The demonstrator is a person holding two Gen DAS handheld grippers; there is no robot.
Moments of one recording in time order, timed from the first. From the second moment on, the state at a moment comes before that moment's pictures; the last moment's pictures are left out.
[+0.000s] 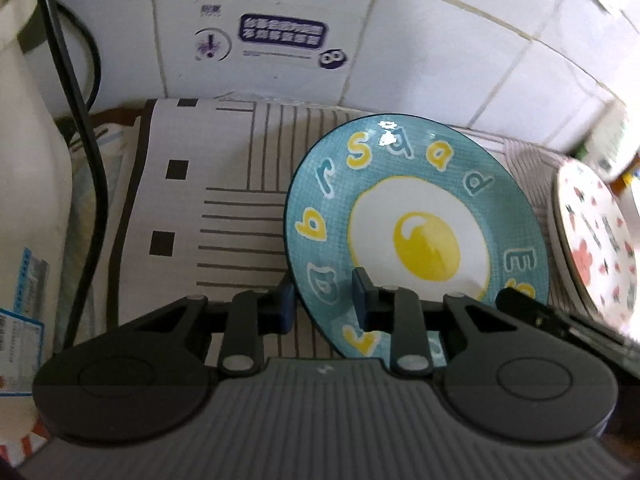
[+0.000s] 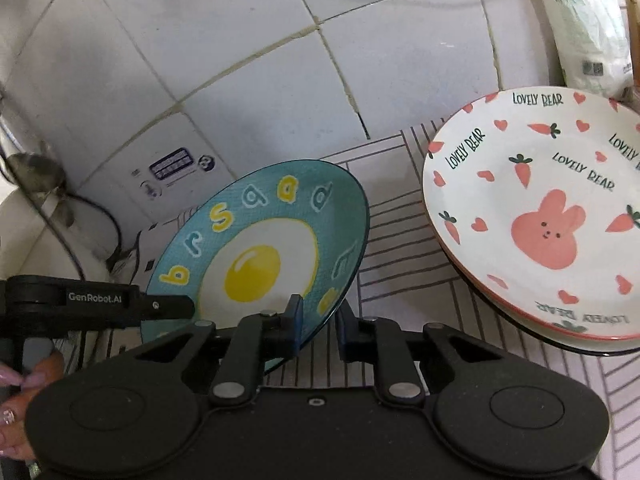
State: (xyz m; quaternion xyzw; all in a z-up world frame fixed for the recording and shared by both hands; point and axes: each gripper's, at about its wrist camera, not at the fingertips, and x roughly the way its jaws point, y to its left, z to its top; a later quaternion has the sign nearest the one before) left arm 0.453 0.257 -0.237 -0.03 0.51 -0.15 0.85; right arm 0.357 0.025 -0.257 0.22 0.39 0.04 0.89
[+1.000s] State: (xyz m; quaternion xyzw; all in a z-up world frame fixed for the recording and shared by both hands) left arm 0.412 0.120 -0.157 0.04 0.48 -0.30 0.83; right arm 0.257 -0.099 -0.168 0.24 0.35 -0.03 0.91
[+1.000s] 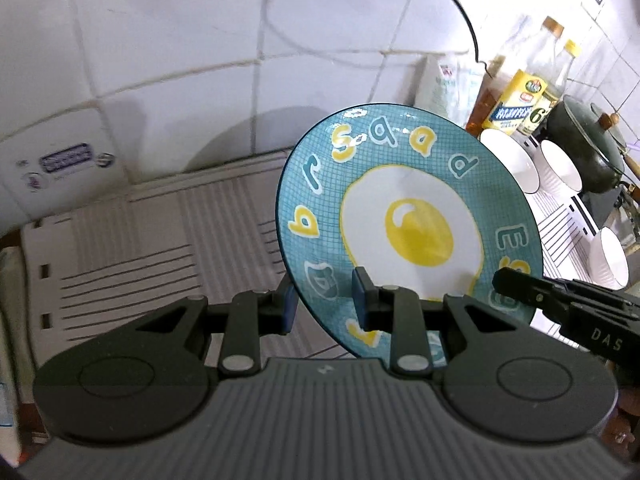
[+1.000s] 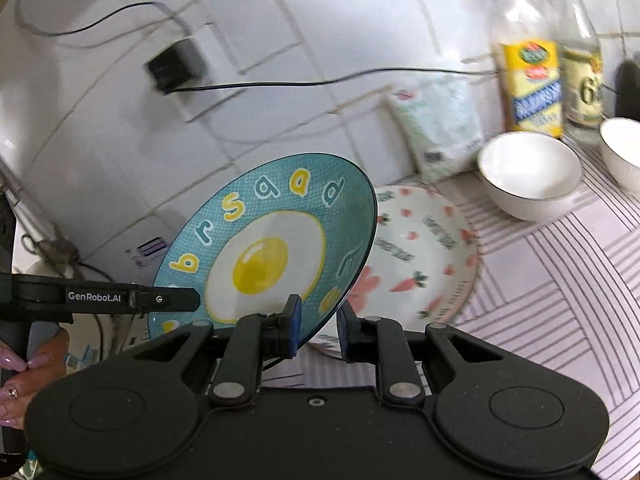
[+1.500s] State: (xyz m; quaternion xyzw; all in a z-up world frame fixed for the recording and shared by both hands) left arm 0.449 0.059 -0.202 0.06 0.57 -0.29 0.77; right arm 0.284 -0.147 -0.210 0.24 0.40 -0.07 0.88
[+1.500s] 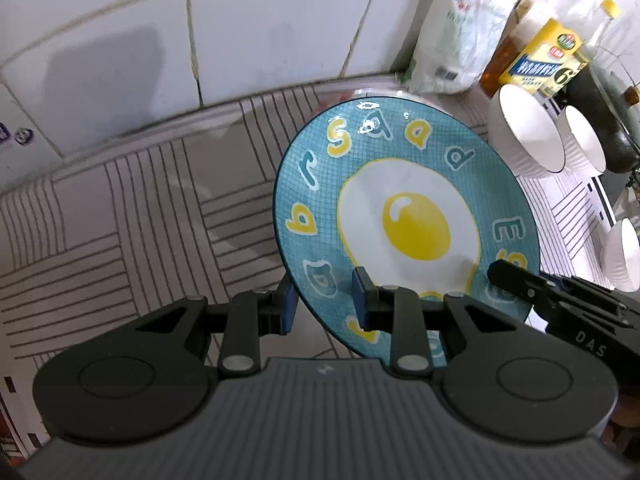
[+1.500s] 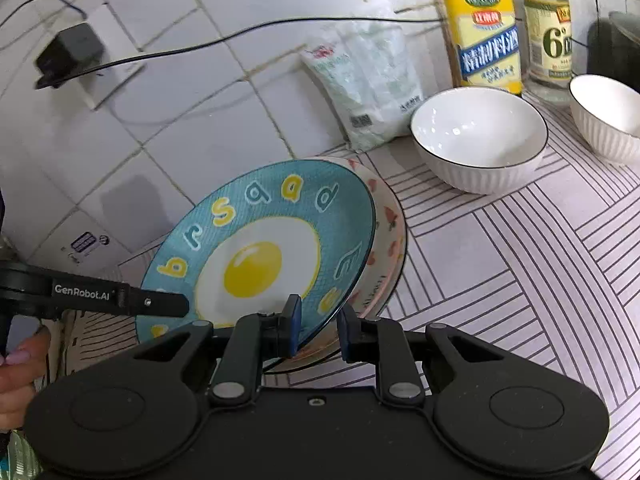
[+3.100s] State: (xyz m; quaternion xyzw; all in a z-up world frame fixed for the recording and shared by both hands) left arm 0.353 0.058 -0.093 0.15 0.51 -0.34 0.78; right arm 0.203 -0.117 -0.099 0.07 0.37 -0.12 0.92
